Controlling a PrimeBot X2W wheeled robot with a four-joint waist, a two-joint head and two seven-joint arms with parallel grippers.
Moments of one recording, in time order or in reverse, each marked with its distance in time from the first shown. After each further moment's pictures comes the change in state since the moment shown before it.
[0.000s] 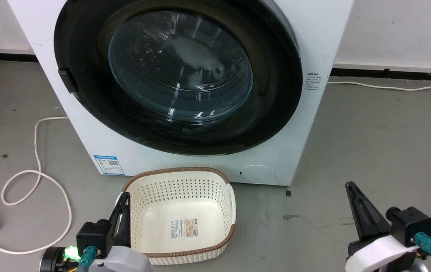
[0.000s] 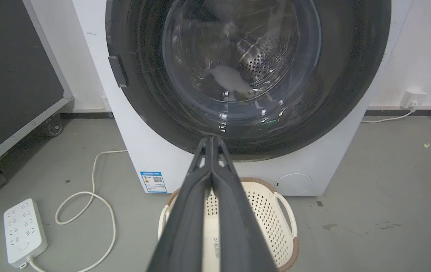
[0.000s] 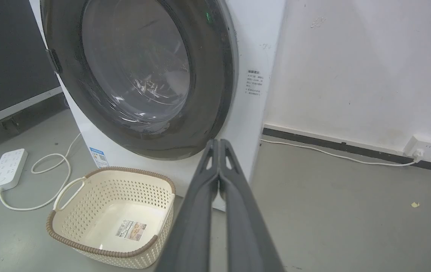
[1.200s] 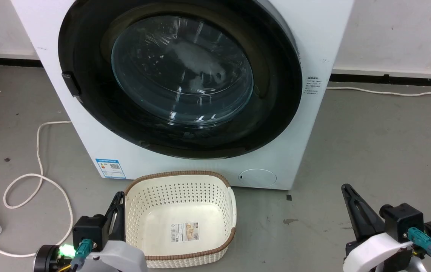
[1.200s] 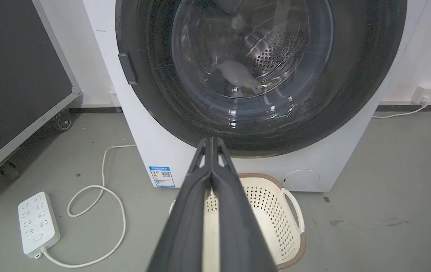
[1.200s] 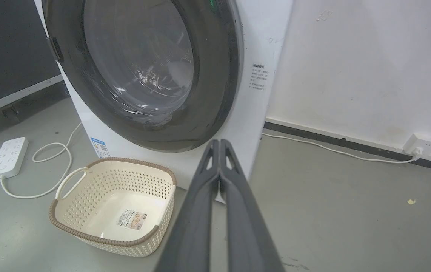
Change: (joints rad) left arm -0.006 -0.006 0.033 -0.020 0.020 -0.012 0.079; right arm 0.000 0.005 0.008 -0.019 -0.017 0.000 0.079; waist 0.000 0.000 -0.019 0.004
